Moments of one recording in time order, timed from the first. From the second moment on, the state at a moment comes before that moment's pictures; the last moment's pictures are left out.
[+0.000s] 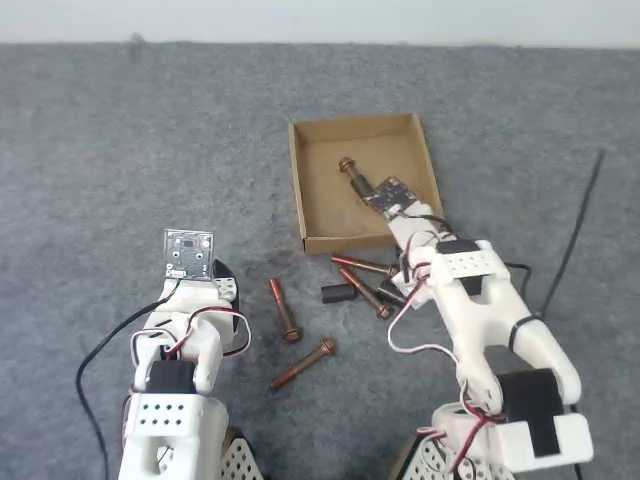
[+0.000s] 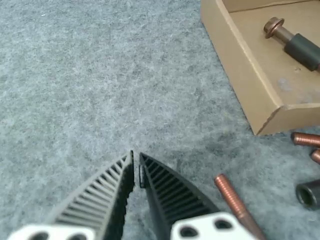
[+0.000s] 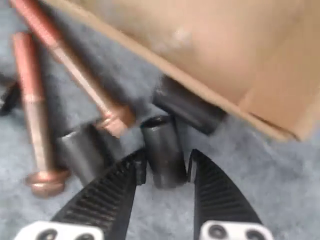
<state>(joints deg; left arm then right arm) -5.5 -77.8 97.7 33.5 2.1 -13.3 -7.6 49.5 40.9 30.5</state>
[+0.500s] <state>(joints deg) -5.5 -77.8 97.7 33.5 2.1 -15.6 -7.2 49.4 41.1 30.6</state>
